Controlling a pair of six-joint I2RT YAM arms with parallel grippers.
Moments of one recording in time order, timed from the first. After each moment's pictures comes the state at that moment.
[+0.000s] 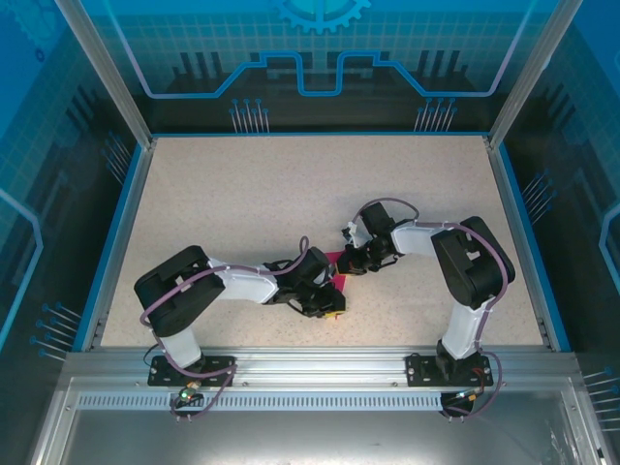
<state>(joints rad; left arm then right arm) -0.90 1.75 0.75 0.05 0.51 -1.14 0.44 1.84 0.92 -0.35 -0.65 0.37</state>
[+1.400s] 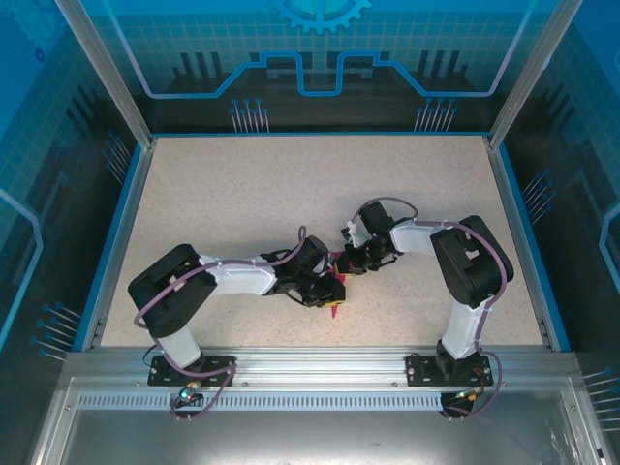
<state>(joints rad) -0.85 1.73 0.83 -0.04 0.51 -1.08 0.44 1.85 0.94 -0.38 -0.65 0.36</state>
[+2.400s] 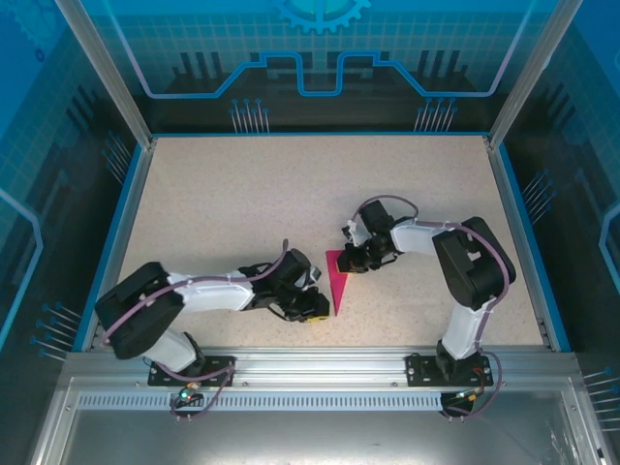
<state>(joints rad) -0.85 1.49 0.63 -0.09 0.52 -1.06 0.45 1.81 0.95 -0.40 -0.58 0.33</state>
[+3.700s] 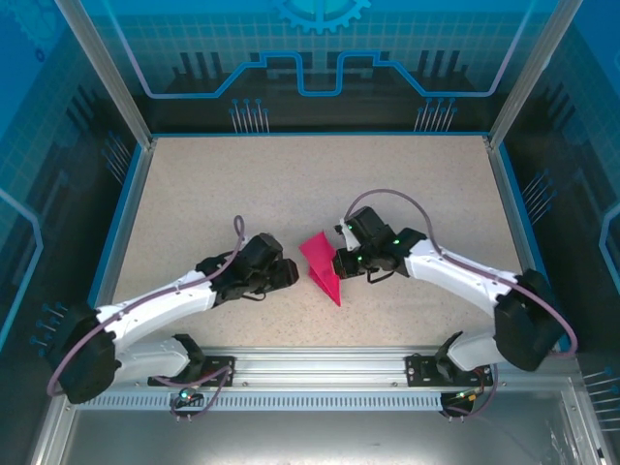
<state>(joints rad) -0.75 1.15 0.70 -0.50 -0.05 -1.00 0.70 1.38 0.92 -0.53 -0.25 0.48</state>
